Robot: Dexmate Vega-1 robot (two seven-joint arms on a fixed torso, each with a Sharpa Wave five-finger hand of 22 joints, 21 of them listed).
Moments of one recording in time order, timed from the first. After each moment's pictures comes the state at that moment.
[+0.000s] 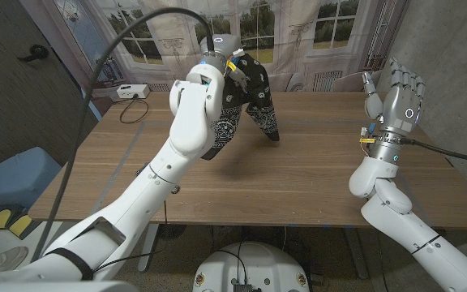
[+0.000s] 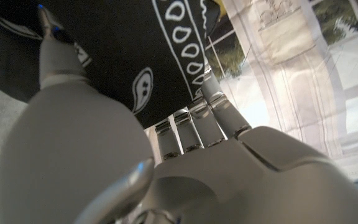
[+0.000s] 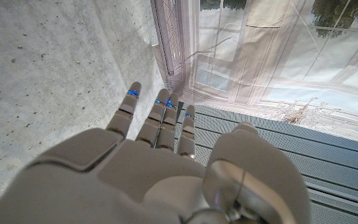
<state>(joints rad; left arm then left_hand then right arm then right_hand) 0.65 0.31 0.62 -2.17 1.56 0.60 -0.69 1.03 -0.20 0.10 -0.29 0.18 0.77 -0.11 0.59 0.24 0.81 -0.08 0.65 0.59 1.11 -0.15 0.40 0.46 0.81 -0.09 0.97 0.19 -1.19 -0.63 -0.27 -1.96 -0.64 -0.47 -1.07 0.49 0.13 -0.08 0.07 0.23 0.35 -0.06 0.21 0.19 0.40 0.04 0.28 0.31 0.35 -0.04 0.31 0.38 0.23 0.20 0.40 0.18</state>
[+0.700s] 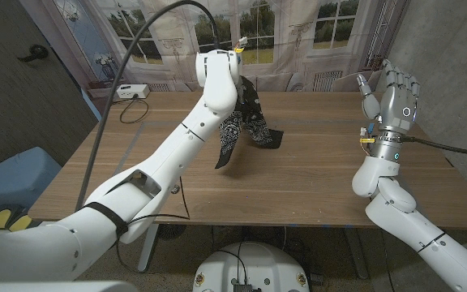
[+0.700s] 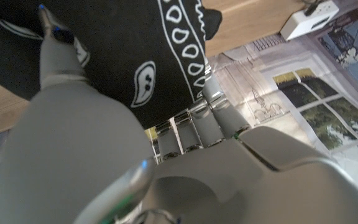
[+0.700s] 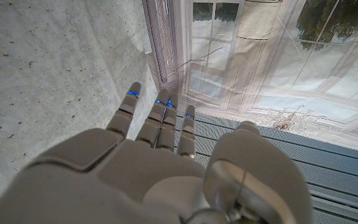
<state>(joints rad) 0.37 0.15 0.67 -1.72 1.58 0.79 -1.07 1.03 -0.20 0.10 -0.29 0.19 0.77 -0.11 0.59 0.24 0.82 -0.08 0.64 0.61 1.12 -0.15 0.39 0.47 0.81 -0.09 0.99 0.19 -1.19 -0.67 -0.27 -1.95 -0.62 -0.45 -1.04 0.49 0.12 -0.08 0.07 0.23 0.35 -0.06 0.21 0.19 0.40 0.04 0.28 0.31 0.35 -0.04 0.31 0.38 0.23 0.20 0.39 0.18</state>
